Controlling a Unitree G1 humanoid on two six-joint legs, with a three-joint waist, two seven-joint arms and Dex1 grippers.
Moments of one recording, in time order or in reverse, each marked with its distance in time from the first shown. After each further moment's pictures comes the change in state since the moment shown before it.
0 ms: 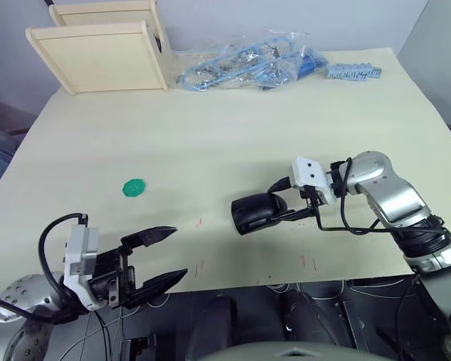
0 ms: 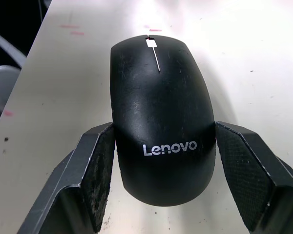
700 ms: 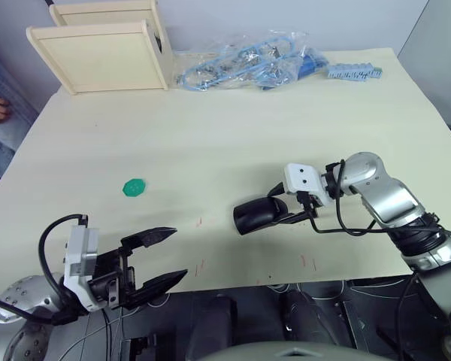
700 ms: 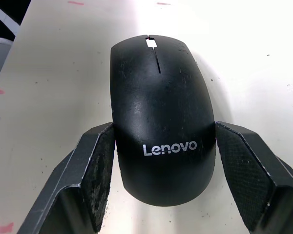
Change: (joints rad) left arm 0.006 -0.001 0.000 0.000 0.000 0.000 0.001; right arm -0.020 -0.001 0.054 0.024 -0.069 -0.005 -0.002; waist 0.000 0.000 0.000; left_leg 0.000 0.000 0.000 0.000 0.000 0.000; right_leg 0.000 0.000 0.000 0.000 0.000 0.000
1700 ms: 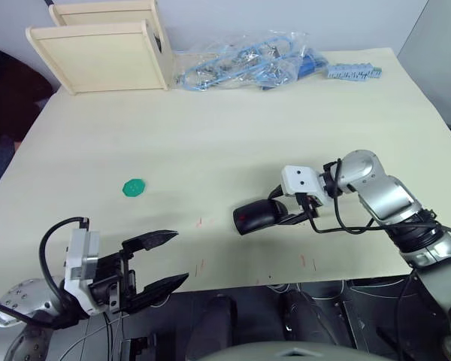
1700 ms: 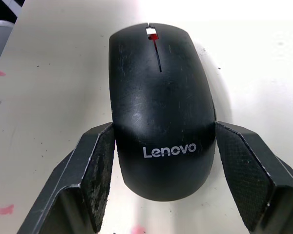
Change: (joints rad) left arm 0.024 -0.008 0.000 -0.021 0.000 -0.003 0.000; right arm -0.034 0.009 0.029 0.036 -0.038 -0.018 0.041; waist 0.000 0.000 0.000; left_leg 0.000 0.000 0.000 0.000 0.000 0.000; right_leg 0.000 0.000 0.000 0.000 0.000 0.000
